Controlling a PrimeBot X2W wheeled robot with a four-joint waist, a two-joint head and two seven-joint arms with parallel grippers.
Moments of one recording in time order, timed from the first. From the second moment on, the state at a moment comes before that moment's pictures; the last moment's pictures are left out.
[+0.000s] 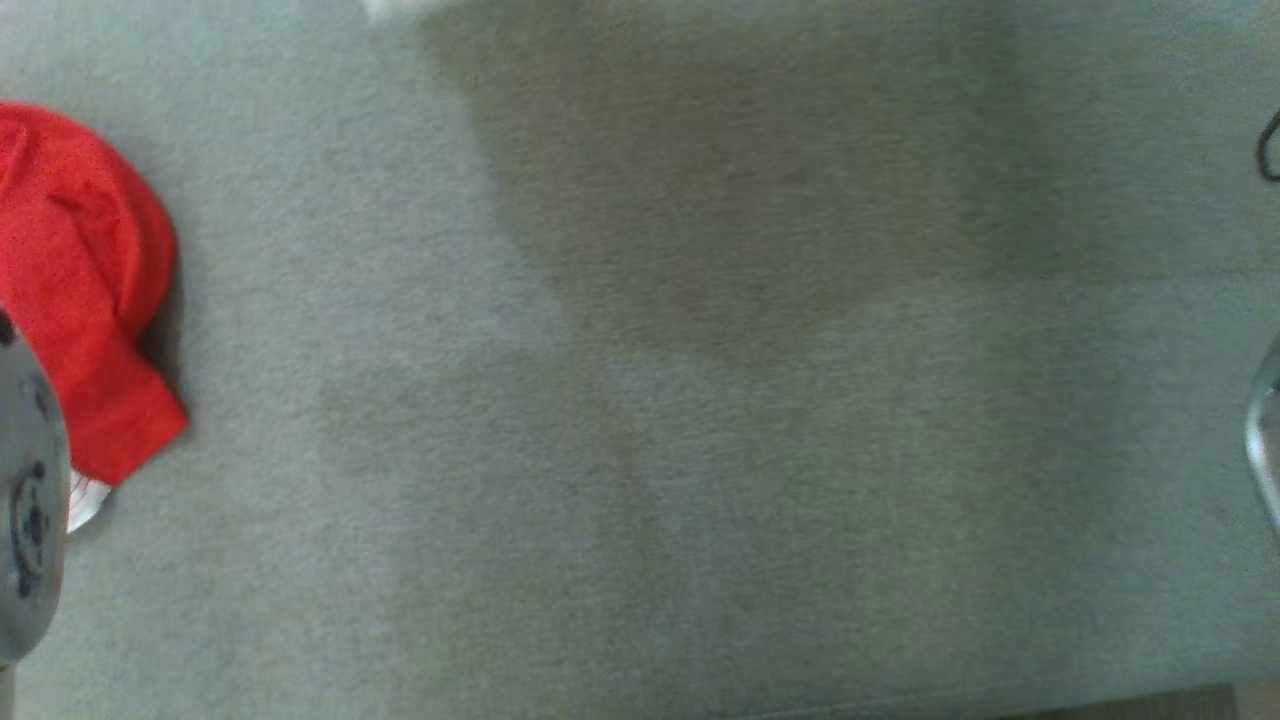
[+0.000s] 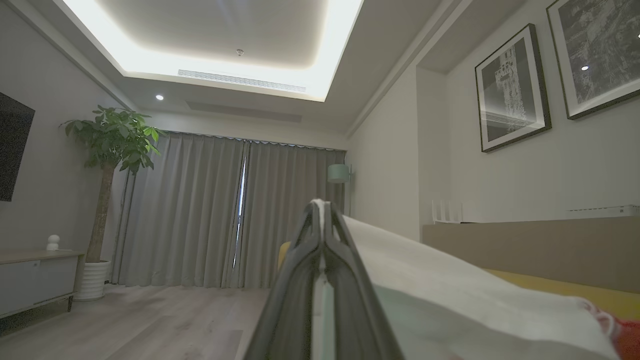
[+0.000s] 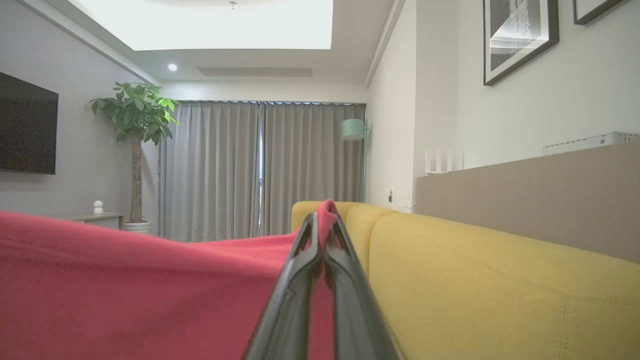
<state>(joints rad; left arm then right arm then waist) -1.48 0.24 -0.10 0.59 -0.35 -0.09 -0.16 -1.35 -0.16 -0.08 0.59 0.06 0.13 -0.13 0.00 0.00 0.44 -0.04</state>
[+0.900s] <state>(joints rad) -0.77 0.22 -0.37 0.56 -0.42 -0.13 -0.26 -0.97 -0.30 0.23 1.06 0.26 0.13 -0.09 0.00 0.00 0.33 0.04</state>
